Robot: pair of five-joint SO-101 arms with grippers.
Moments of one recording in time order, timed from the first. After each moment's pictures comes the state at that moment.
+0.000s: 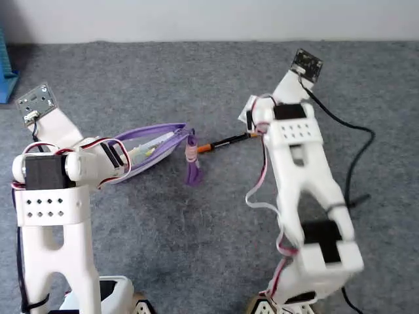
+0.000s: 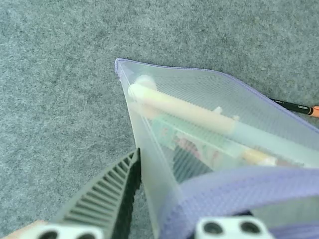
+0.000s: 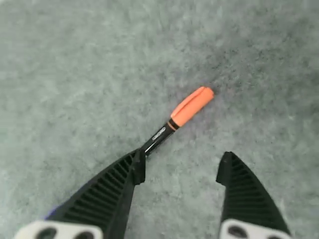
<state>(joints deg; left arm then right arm) -6.2 -29.8 13.7 99.4 37.4 -9.1 10.7 -1.0 57.4 -37.1</state>
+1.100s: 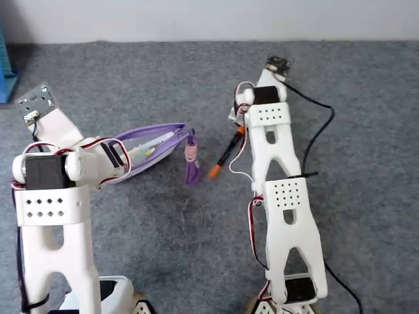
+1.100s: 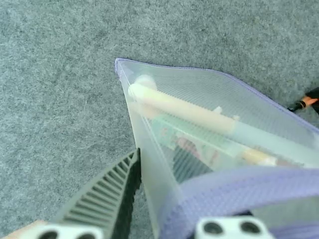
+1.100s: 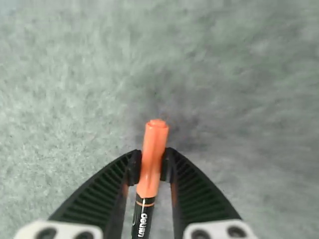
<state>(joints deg) -6.2 -29.8 13.7 99.4 37.4 -9.1 75.5 -87.3 90.5 -31.4</state>
